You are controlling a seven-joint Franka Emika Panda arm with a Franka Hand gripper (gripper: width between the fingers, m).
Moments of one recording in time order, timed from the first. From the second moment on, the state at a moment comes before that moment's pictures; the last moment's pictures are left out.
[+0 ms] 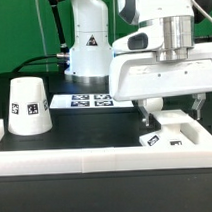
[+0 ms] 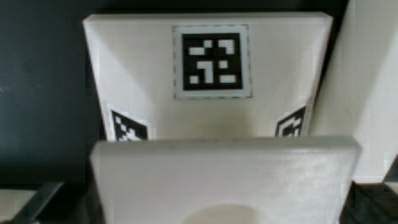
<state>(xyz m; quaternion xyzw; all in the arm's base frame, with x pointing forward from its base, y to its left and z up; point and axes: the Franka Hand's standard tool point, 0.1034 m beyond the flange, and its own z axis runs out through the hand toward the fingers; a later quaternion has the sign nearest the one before) 0.602 0.099 0.049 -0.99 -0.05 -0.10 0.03</state>
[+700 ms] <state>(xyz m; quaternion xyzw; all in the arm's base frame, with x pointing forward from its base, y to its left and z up) 0.544 0.088 0.079 -1.00 -0.02 -0.08 0.03</state>
